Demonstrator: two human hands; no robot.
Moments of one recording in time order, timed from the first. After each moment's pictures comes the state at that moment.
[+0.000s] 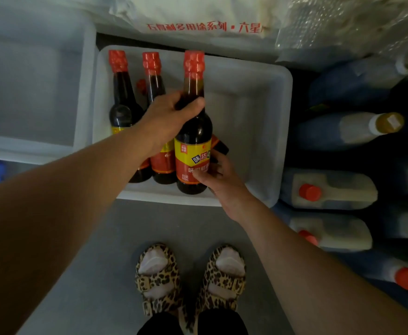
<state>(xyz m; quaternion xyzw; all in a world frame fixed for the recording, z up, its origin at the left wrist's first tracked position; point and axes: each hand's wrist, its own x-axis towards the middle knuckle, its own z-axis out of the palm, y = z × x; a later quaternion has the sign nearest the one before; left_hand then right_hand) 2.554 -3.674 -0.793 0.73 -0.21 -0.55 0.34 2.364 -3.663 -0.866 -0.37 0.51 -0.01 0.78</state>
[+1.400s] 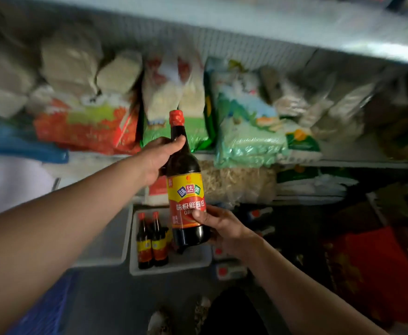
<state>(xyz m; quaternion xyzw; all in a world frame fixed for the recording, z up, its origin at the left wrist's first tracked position) 2.560 -3.688 -0.143 0.64 -0.22 -0.55 0.48 2.343 -3.664 -0.211 -0.46 0.44 -0.07 0.77</state>
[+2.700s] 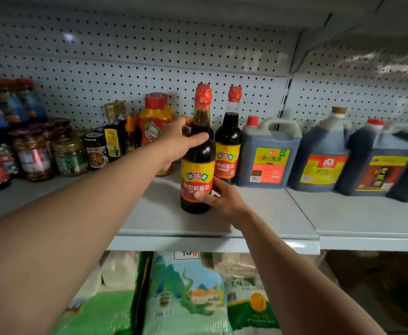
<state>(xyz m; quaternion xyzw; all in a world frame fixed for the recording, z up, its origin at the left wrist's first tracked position) 2.441 -4.074 0.179 0.64 -0.52 -0.21 0.53 2.292 -4.142 0.046 -0.72 0.28 -0.32 0.55</state>
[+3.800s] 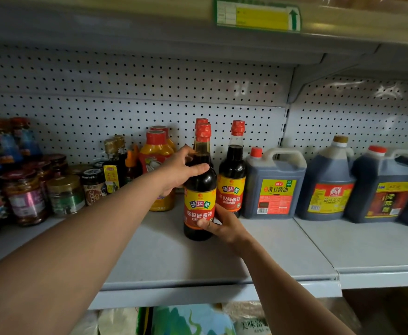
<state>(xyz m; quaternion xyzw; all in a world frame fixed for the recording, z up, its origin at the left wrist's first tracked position) 2.489 -4.125 0.180 0.61 -0.53 -0.30 0.51 2.323 -4.177 0.041 -0.74 0.29 -0.32 0.52</state>
